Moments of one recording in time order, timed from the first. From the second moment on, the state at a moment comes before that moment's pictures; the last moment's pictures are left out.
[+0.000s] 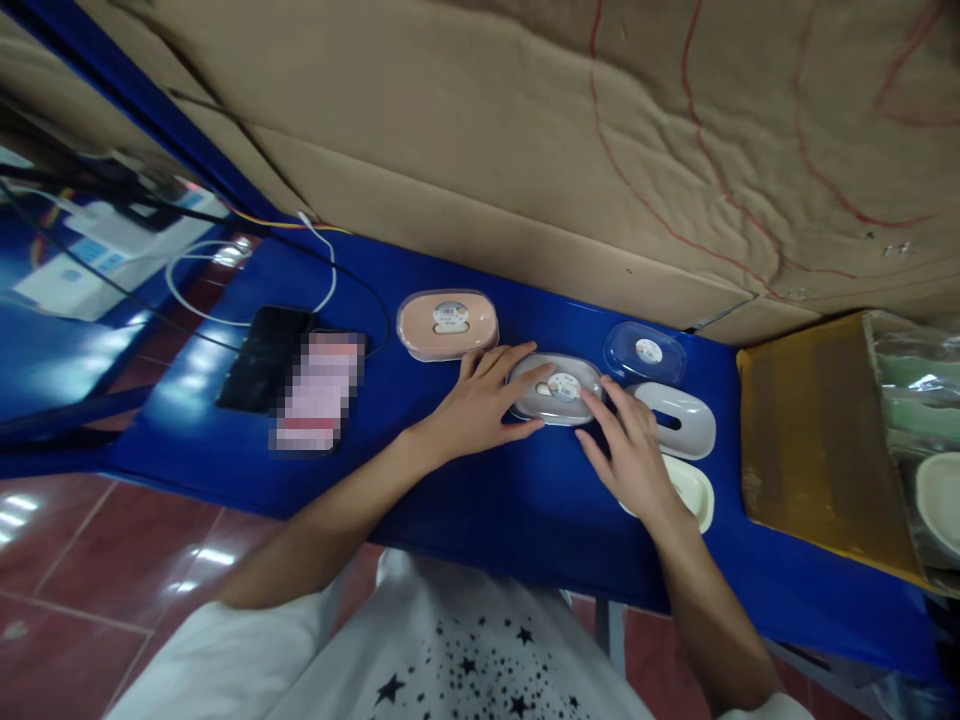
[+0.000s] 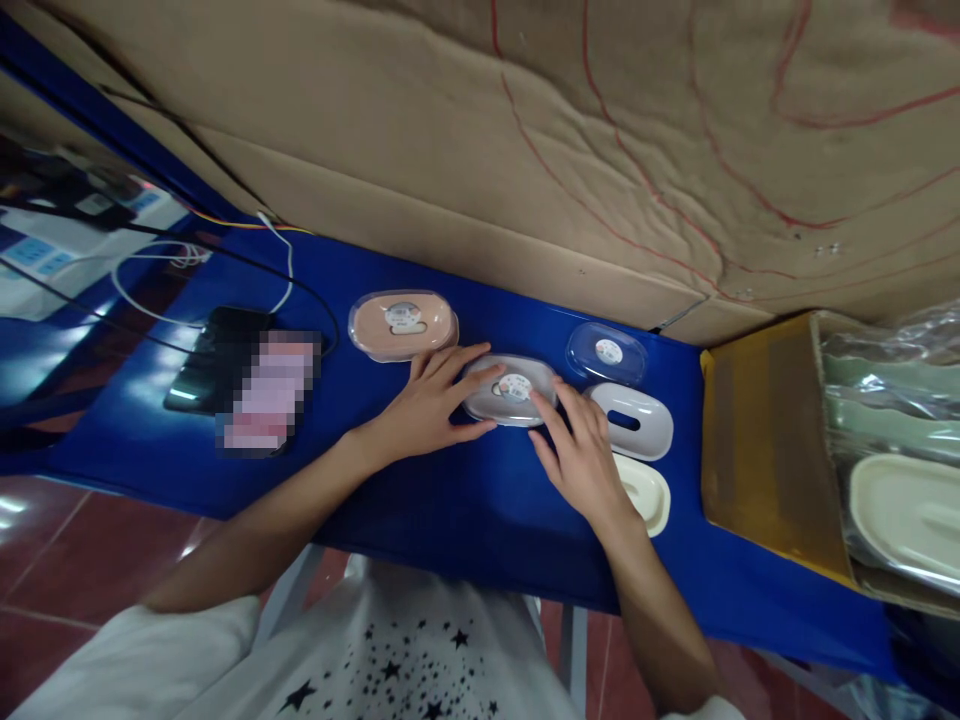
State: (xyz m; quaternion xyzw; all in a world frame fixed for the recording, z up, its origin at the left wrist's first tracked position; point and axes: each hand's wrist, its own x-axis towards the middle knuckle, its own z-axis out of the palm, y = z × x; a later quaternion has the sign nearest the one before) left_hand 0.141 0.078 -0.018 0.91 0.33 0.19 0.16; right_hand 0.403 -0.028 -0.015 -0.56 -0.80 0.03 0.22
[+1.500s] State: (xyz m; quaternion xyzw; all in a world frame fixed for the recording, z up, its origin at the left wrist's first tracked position) left_hand 0.196 0.002 -0.016 0.99 0.04 0.11 0.08; right_hand 0.454 -0.028 0.011 -0.62 -0.76 0.03 0.21
